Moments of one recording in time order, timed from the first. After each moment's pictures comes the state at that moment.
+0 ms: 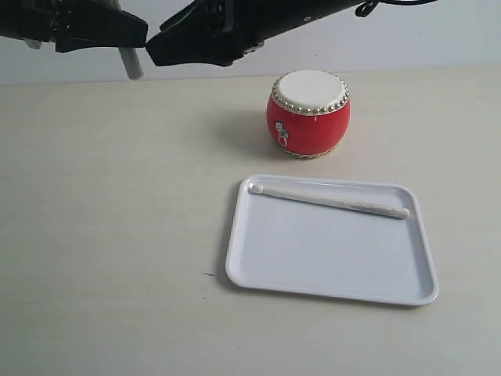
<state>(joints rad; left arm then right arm) -0.08 1.64 -1.24 -1.27 1.21 1.51 0.45 1.84 -1.47 1.29 1.02 -1.54</state>
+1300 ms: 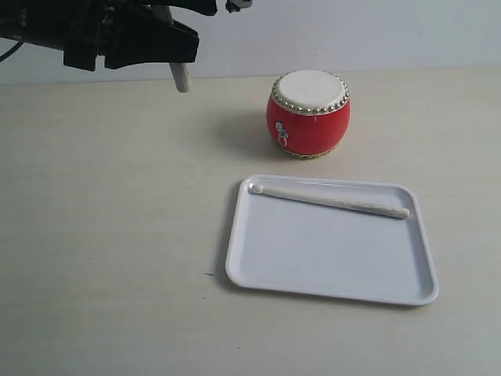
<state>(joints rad) -0.21 1.67 -1.23 -1.34 1.22 1.66 0.45 1.82 -1.47 1.51 1.05 -1.57</state>
